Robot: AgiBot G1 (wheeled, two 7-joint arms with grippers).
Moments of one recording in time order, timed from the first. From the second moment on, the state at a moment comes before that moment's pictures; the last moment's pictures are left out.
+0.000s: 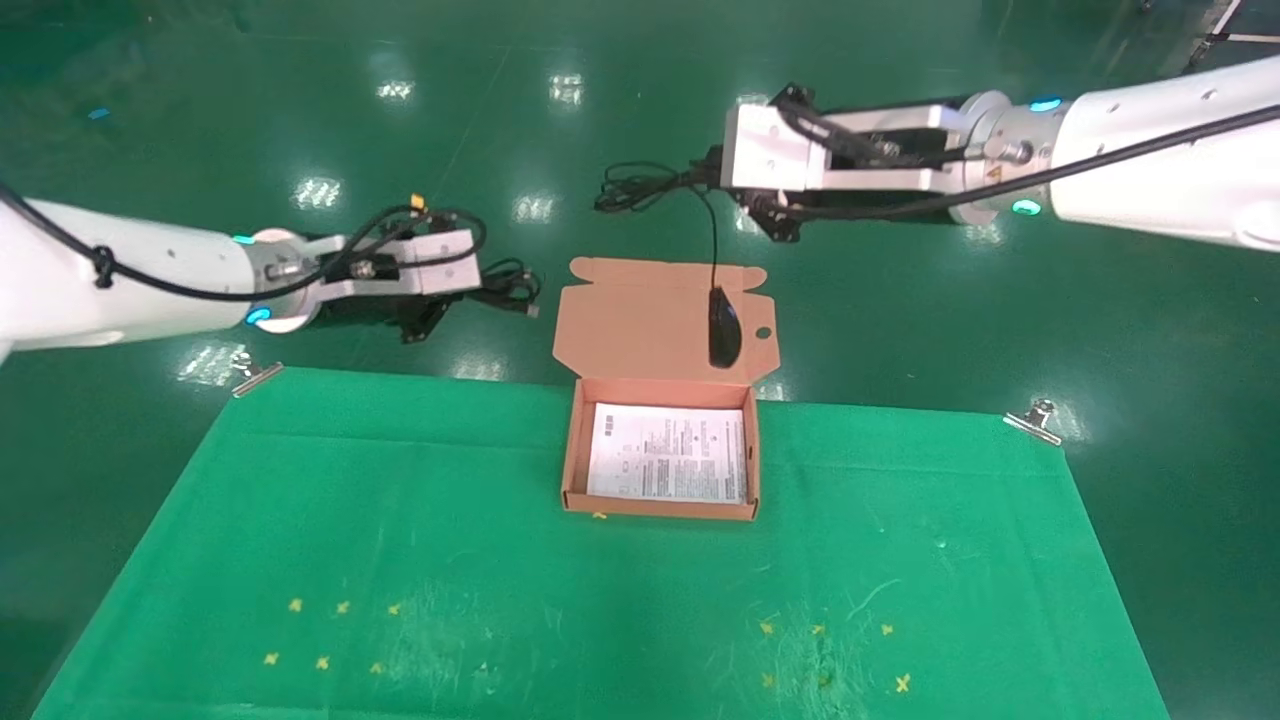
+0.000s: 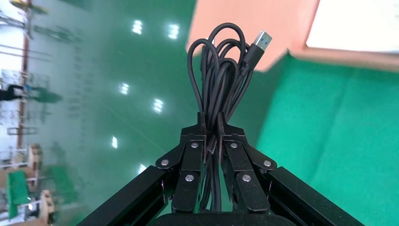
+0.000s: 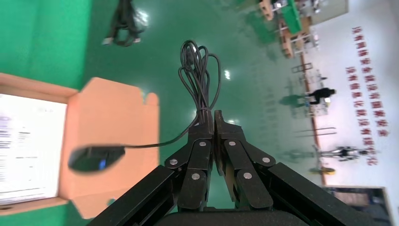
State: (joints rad) left arm -1.69 1.16 0.77 -0.70 2.00 0.81 -0.06; right arm 1.79 -1.13 -0.59 0.78 -1.68 -1.00 -0.31
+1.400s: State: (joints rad) left arm -1.56 0.93 0.84 -1.14 2.33 1.05 -0.58; right arm 1.65 -1.34 -0.64 0.34 -1.65 -0.87 -0.37
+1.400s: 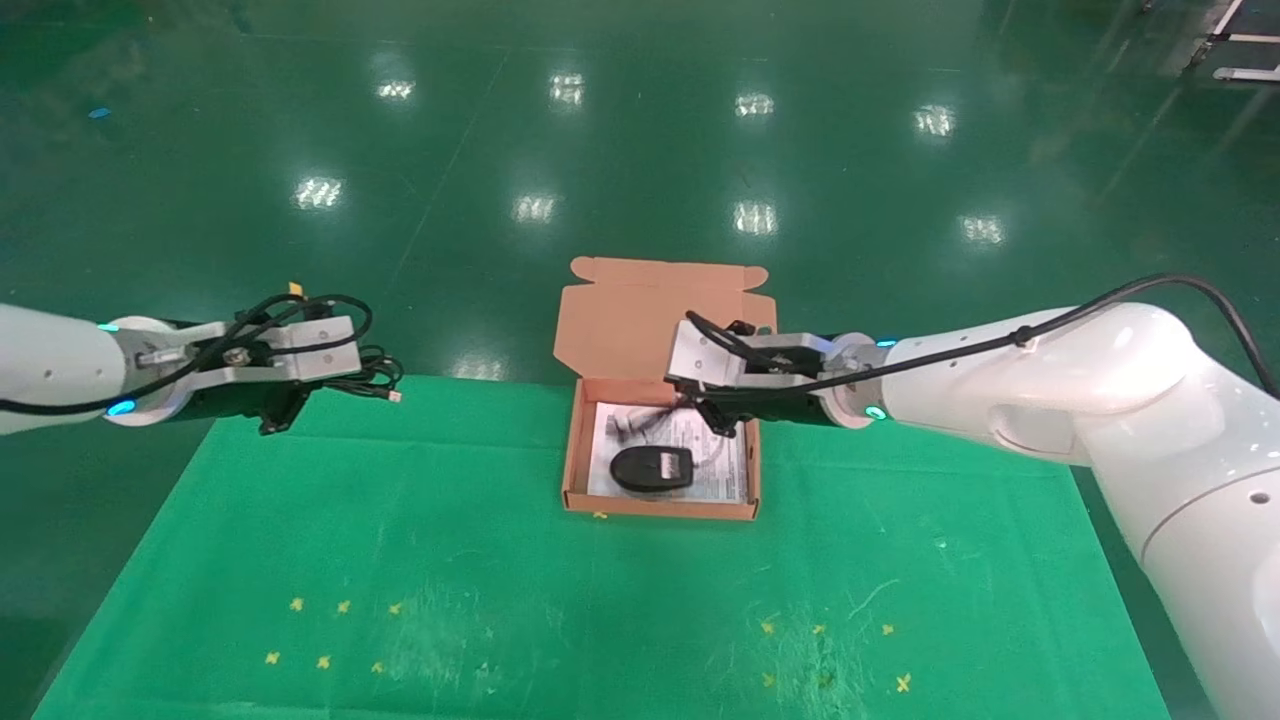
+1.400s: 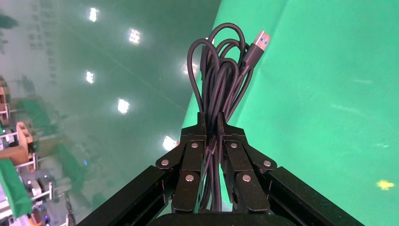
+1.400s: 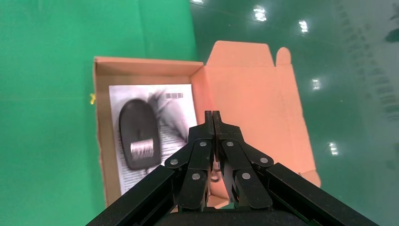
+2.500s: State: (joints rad) left arm -1.55 1.32 0.83 -0.65 2.00 0.68 -0.17; right arm 1.75 -1.16 -0.66 0.23 -1.65 -0.87 -0.48
